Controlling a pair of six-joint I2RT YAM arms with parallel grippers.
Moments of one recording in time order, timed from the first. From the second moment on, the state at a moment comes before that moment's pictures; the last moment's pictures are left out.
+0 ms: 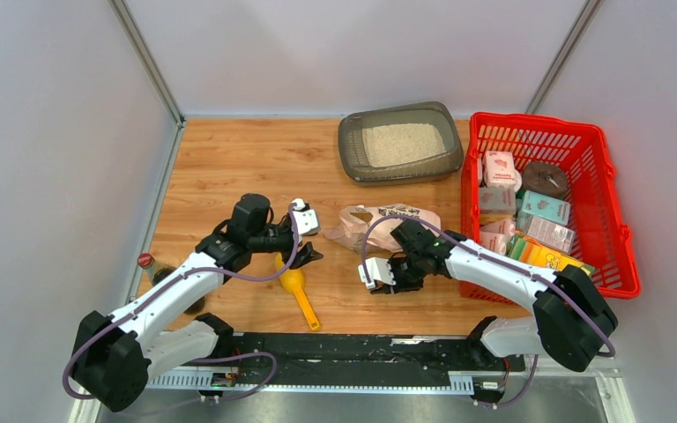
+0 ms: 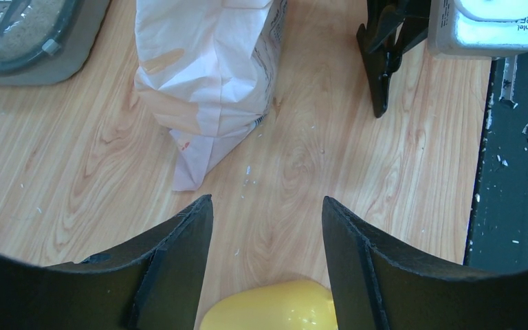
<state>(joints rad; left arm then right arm) -0.54 1.03 0.65 -0.19 0.65 0.46 0.74 1.31 0.72 -0.64 -0.39 -1.03</state>
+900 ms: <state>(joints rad) -0.54 1.03 0.65 -0.18 0.65 0.45 0.74 1.31 0.74 -0.64 -0.39 -0.99</state>
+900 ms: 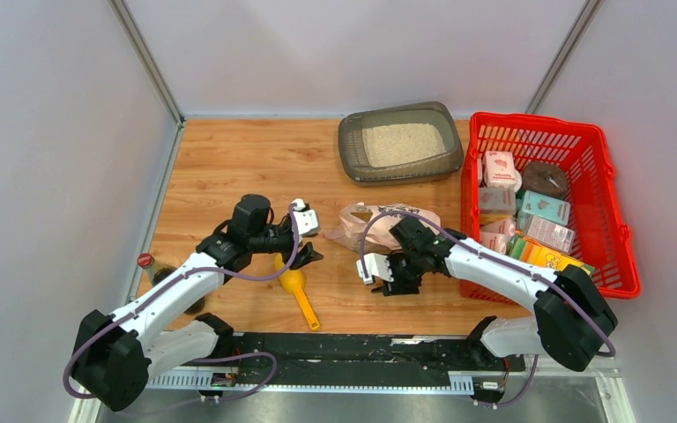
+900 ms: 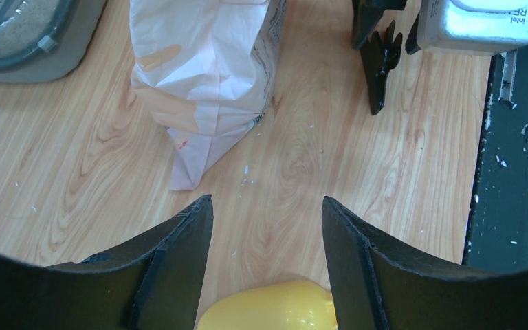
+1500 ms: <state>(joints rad) -0.54 1.03 0.63 -0.17 0.66 0.44 0.74 1.30 0.78 -0.67 -0.42 -0.96</state>
